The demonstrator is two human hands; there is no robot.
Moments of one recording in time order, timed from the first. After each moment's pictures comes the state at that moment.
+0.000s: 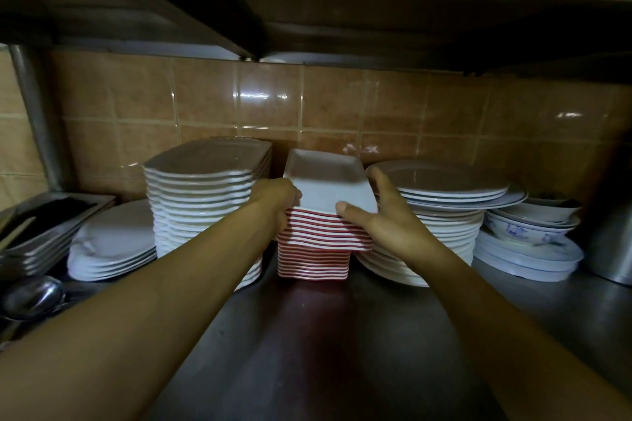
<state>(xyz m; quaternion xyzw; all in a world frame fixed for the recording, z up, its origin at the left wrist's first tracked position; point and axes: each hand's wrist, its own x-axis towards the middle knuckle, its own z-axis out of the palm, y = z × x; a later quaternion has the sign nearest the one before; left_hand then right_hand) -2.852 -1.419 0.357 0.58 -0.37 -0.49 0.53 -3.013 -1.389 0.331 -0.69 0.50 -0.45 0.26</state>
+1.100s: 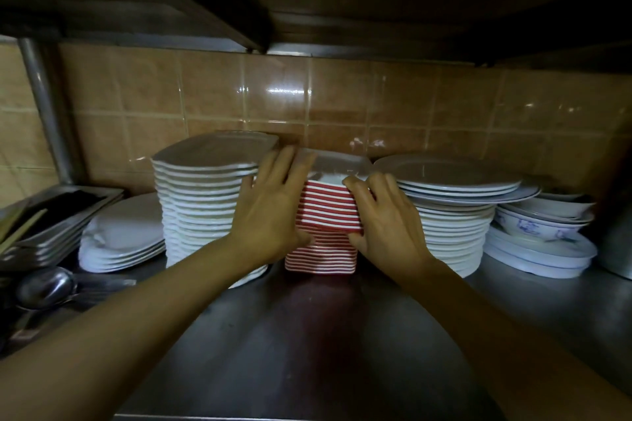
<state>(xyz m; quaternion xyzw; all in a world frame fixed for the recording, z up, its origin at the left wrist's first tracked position) -2.820 -1.390 0.329 0.56 -0.77 0.17 0.27 -3.002 -1.398 0.304 -0.75 0.47 -0.35 -0.31</state>
